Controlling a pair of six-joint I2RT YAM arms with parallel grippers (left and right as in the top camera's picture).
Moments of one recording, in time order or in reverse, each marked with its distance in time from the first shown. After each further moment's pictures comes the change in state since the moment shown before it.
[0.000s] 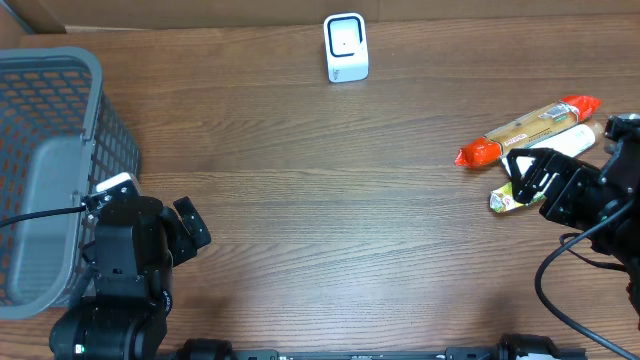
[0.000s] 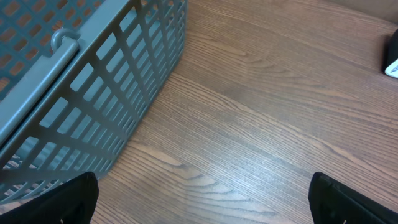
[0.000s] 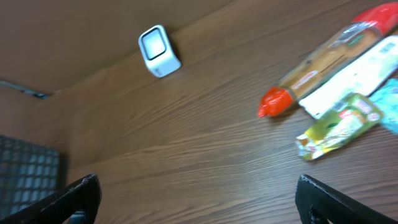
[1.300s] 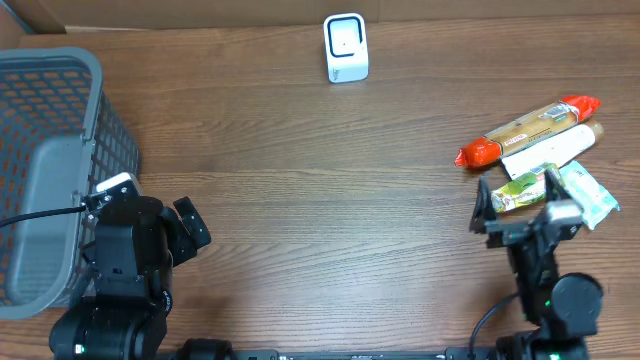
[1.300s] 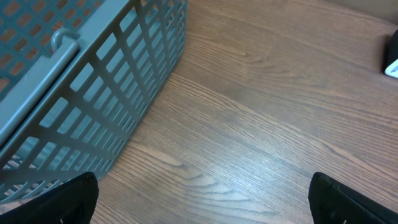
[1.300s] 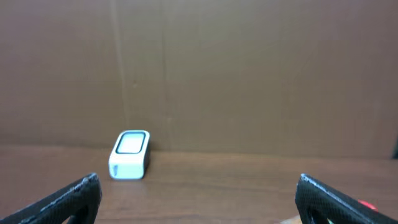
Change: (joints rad) left arm 0.000 0.000 0.000 0.000 0.000 0.000; right arm 0.185 -0.709 -1.334 1.456 0.275 -0.344
